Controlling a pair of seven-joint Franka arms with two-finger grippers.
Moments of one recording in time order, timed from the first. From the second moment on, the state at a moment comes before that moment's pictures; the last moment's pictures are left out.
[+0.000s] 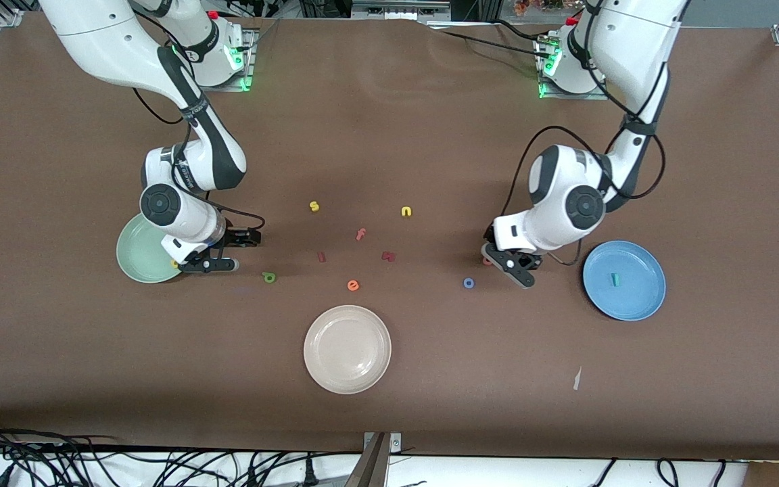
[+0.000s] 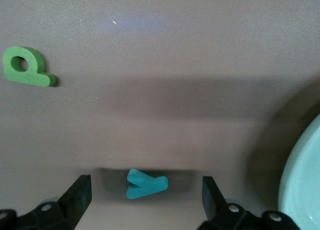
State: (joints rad) left arm -0.46 0.54 0.06 -1.91 -0.35 2.43 0.53; right arm 0.21 0.50 0.04 -2.06 0.02 2.46 0.20
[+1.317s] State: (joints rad) left arm -0.48 0.61 0.07 -1.90 -0.31 2.50 0.54; right arm 0.21 0.50 0.03 -2.07 0.02 2.48 0.20
